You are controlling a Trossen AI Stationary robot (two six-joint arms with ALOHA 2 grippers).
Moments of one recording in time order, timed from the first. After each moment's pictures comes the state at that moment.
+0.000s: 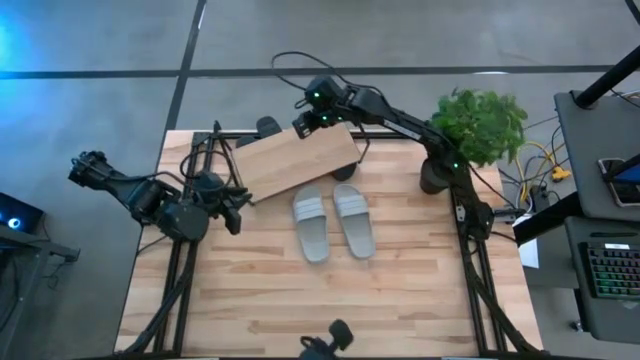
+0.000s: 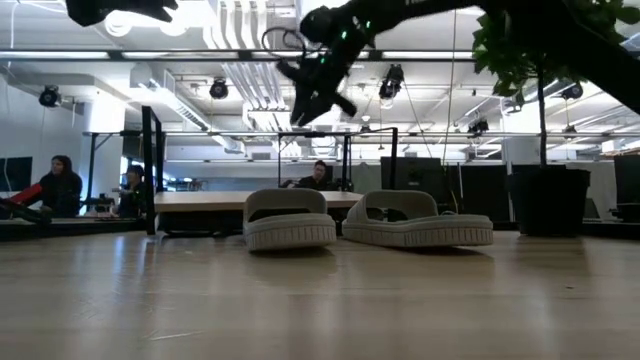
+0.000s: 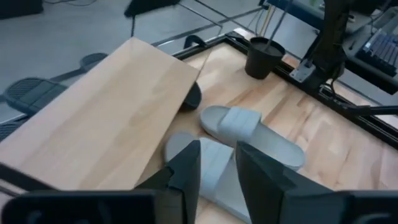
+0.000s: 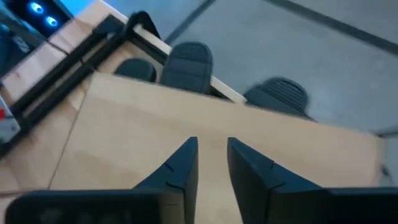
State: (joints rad) left arm -0.47 0.87 1.04 -0.91 -0.89 -0.96; right arm -0.46 2.25 2.35 -0.88 0.06 0.38
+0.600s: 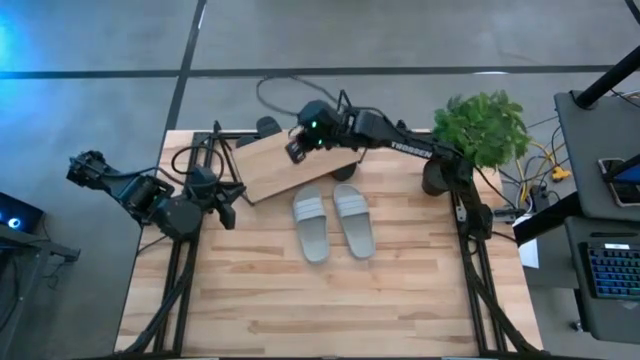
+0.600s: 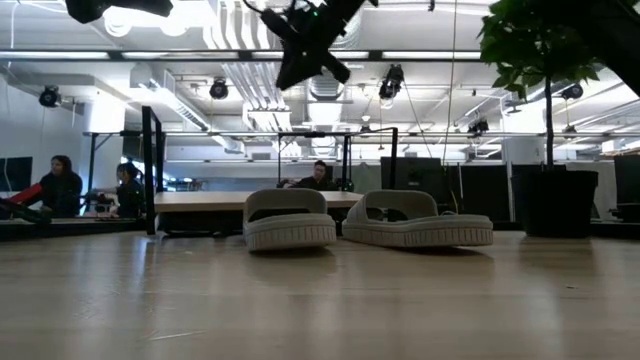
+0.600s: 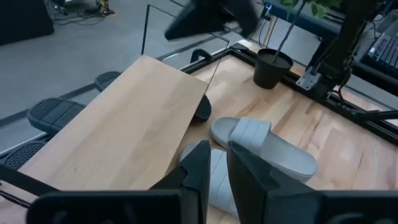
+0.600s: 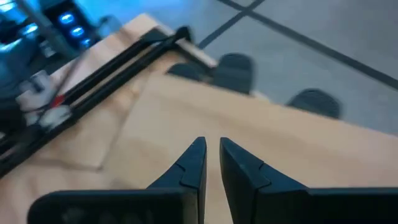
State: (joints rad) left arm -0.46 0.83 1.04 -0.92 -0.93 -0.88; right arm -0.27 2.11 2.22 -0.81 0.22 0.40
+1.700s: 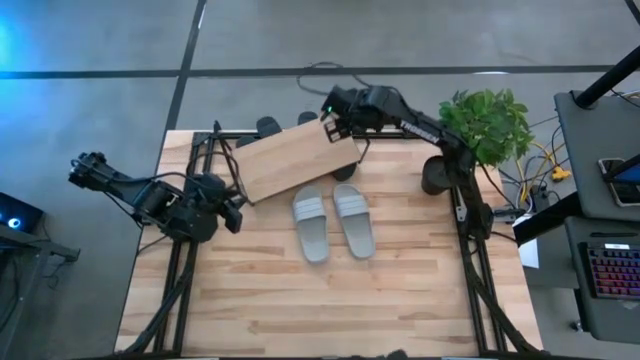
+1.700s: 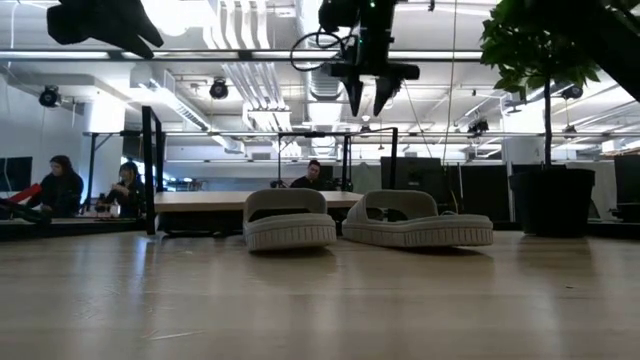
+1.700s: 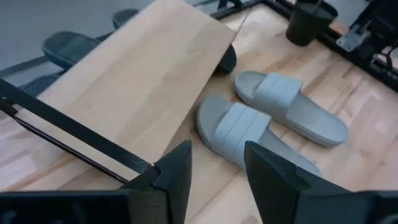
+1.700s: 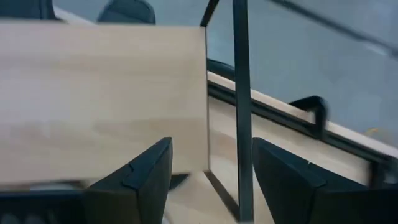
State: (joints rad) left arm -0.44 0.89 1.01 -1.11 -0.82 -1.15; right arm -0.42 2.11 2.34 -1.44 0.43 0.68
